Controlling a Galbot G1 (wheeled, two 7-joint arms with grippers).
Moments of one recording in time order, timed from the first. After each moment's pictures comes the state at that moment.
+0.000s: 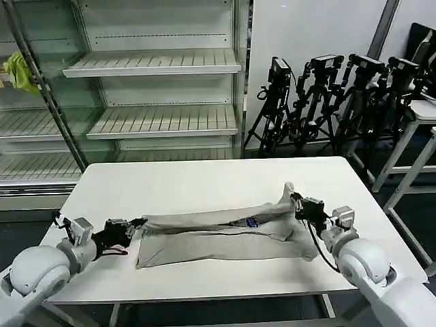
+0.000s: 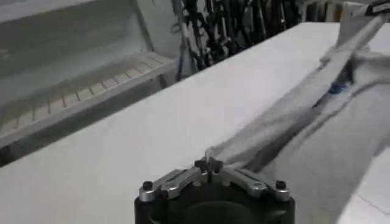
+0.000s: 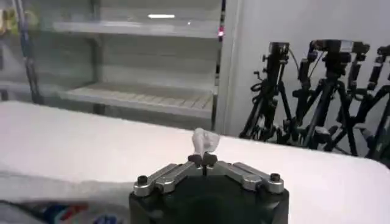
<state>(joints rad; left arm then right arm) 1.15 -0.42 -0.28 -2.01 -0.82 0.44 0.09 -1.00 0.72 0.20 1.94 0.79 -0.34 0.14</state>
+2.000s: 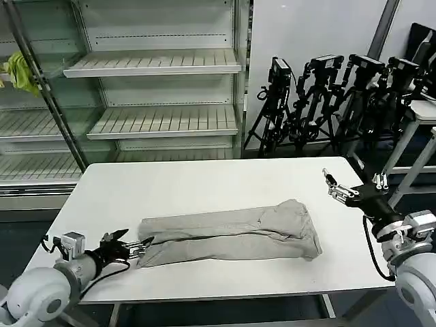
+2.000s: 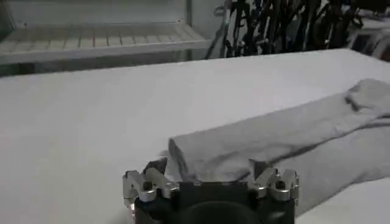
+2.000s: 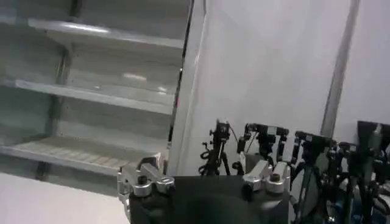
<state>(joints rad) 1.36 -0.59 -0.49 -2.13 -1.10 0.57 -0.18 -1.34 0.77 0.75 2.27 0.71 -0.34 0.16</state>
